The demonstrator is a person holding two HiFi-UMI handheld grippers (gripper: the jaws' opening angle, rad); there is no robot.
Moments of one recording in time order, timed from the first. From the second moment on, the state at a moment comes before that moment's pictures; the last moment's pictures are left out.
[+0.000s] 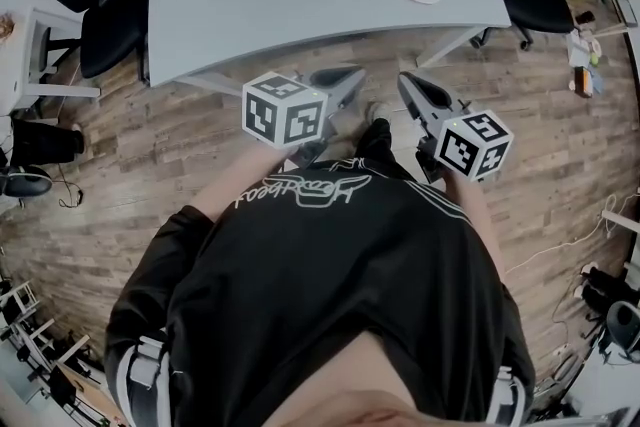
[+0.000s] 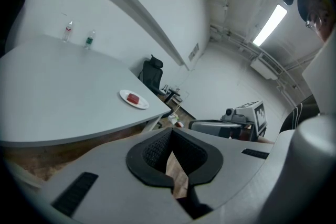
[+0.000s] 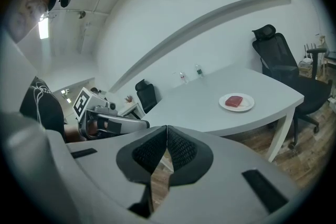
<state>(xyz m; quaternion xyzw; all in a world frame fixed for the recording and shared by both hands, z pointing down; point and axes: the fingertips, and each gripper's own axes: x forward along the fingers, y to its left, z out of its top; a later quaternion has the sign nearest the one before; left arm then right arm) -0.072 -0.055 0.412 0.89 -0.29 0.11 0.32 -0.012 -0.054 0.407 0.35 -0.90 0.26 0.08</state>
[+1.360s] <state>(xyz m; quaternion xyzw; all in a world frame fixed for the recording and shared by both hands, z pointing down) -0.062 -0.006 0.426 0.90 -0.26 0.13 0.31 0.001 0.004 0.425 0.38 -0.88 0.28 0.09</state>
